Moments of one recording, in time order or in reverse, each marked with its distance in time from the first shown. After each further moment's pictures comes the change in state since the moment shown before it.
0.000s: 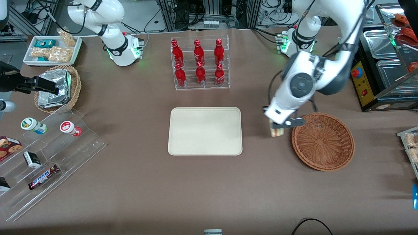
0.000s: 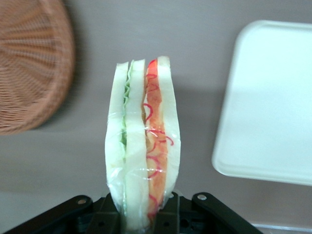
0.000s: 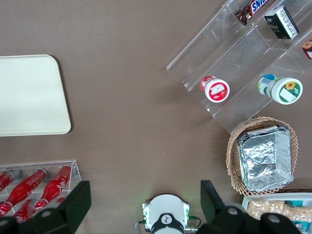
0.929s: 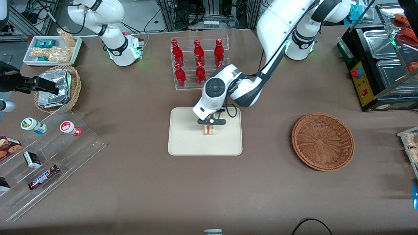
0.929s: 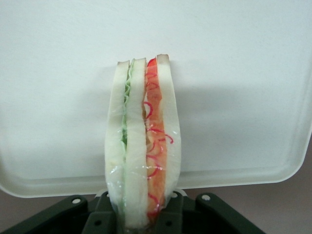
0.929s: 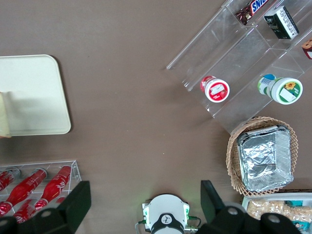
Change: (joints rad) arm -0.366 0.459 -0.004 0.347 -0.052 0.253 -0.213
